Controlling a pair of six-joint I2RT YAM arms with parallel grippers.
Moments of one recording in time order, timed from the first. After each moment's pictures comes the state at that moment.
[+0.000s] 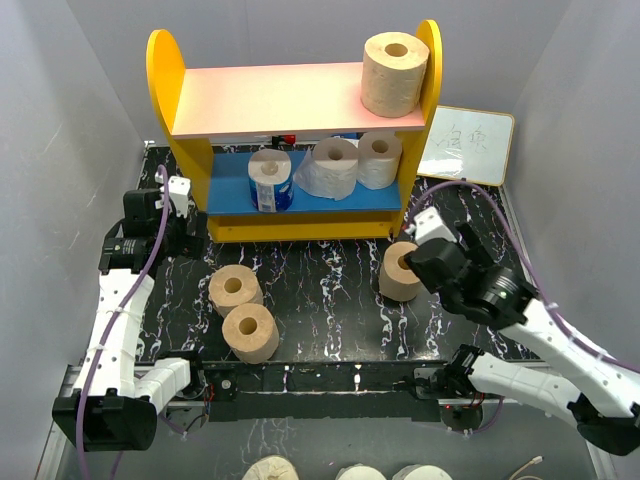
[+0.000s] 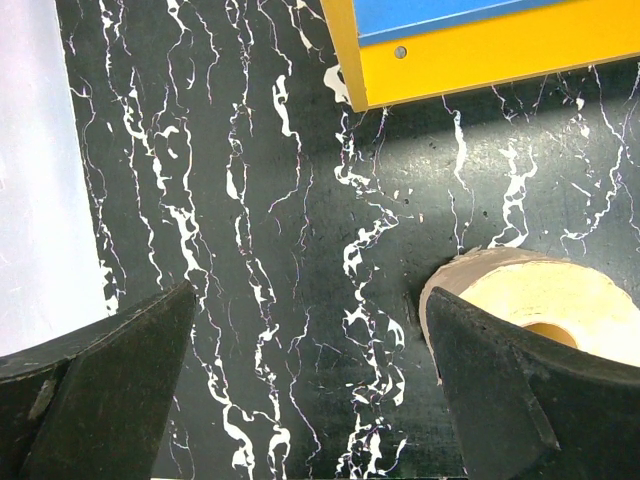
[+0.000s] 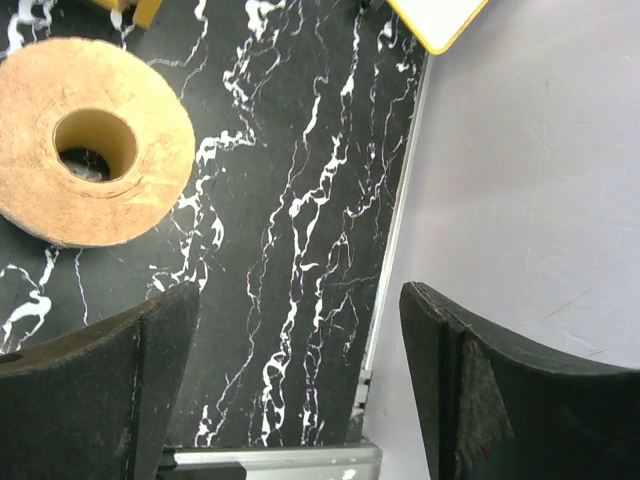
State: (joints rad) left arm 0.01 1.00 1.07 -0.84 -0.03 0.23; right arm 0.85 0.86 1.01 -1.05 0.82 -0.05
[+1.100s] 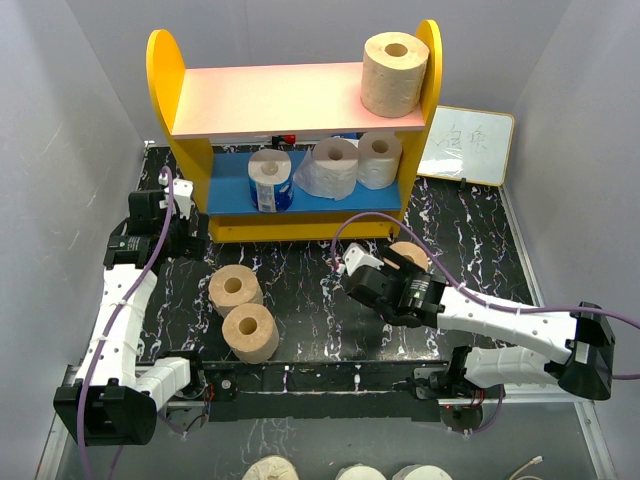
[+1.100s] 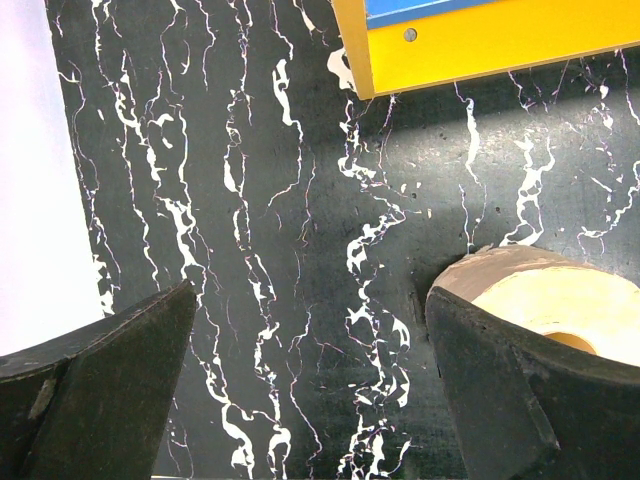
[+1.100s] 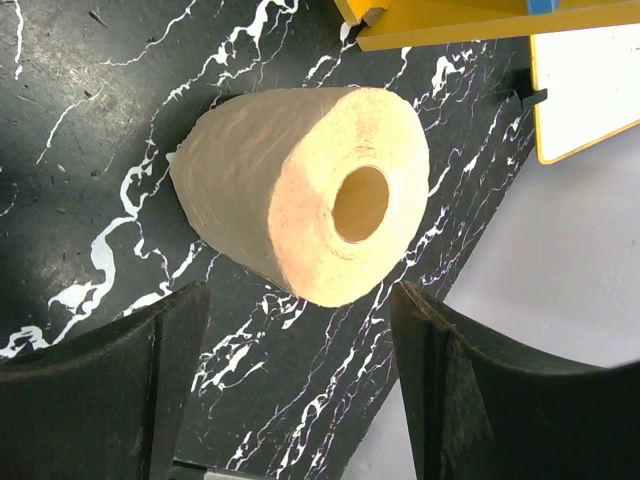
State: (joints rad) left arm 0.01 1.03 1.03 -0.81 -0.05 0.23; right arm 1.13 1.16 0.89 -0.86 0.76 -0.05
